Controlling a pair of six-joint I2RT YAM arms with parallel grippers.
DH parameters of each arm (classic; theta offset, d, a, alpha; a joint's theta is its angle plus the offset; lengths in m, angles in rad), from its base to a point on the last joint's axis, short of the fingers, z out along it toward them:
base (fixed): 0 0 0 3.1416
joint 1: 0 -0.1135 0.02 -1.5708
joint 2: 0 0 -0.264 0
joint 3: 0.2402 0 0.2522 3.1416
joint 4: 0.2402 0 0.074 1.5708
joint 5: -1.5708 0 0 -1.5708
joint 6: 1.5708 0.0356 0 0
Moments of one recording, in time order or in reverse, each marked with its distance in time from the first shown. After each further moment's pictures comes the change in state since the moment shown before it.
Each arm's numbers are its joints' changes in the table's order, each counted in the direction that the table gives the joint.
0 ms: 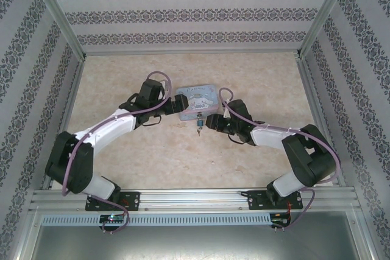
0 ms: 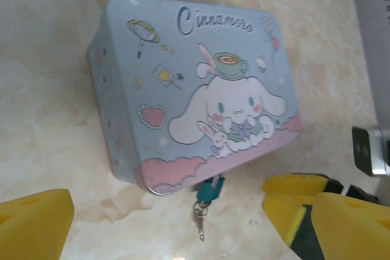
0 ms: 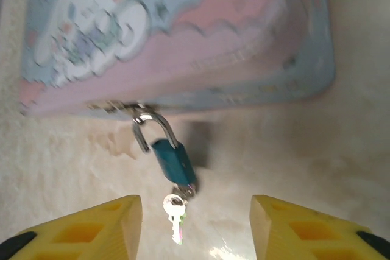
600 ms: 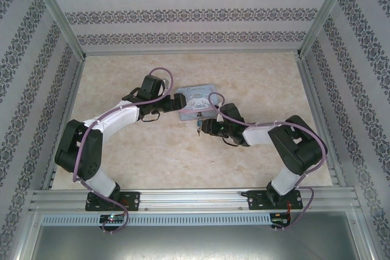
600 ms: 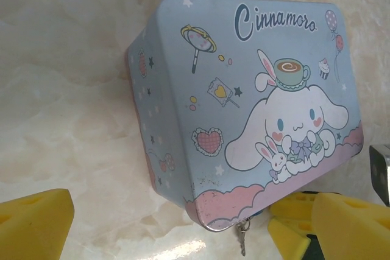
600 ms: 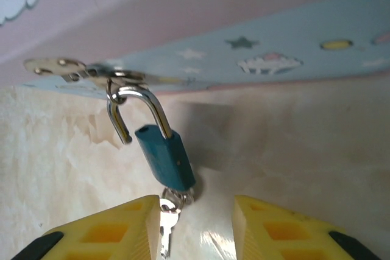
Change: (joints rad) left arm -0.051 -0.111 0.079 0.071 -0.023 0.076; right arm -0.051 -0.154 0.021 -0.123 0.002 -0.011
